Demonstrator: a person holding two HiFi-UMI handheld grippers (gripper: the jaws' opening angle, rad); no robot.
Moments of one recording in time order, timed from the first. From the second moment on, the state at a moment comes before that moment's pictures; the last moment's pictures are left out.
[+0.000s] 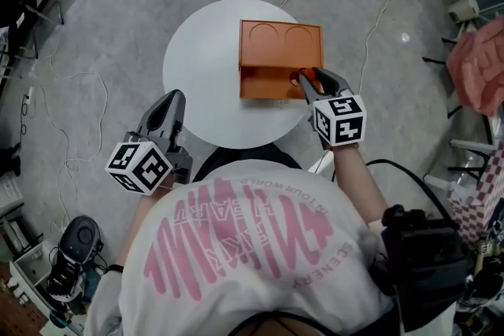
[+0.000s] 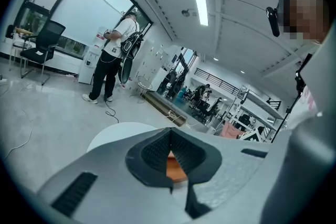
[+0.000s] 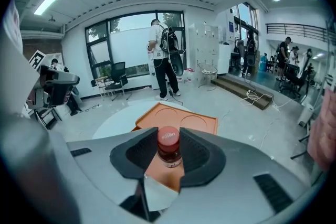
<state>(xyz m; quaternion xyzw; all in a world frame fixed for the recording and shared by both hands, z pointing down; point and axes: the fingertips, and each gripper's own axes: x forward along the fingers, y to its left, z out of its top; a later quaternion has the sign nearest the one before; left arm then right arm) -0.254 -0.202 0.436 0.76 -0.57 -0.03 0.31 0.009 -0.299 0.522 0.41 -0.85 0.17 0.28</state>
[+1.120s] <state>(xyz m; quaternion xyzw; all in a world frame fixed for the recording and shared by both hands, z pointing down) -0.254 -0.283 0.322 0.84 -0.46 -0.14 0.26 0.003 -0.305 0.319 0.52 -0.85 0.07 0.11</state>
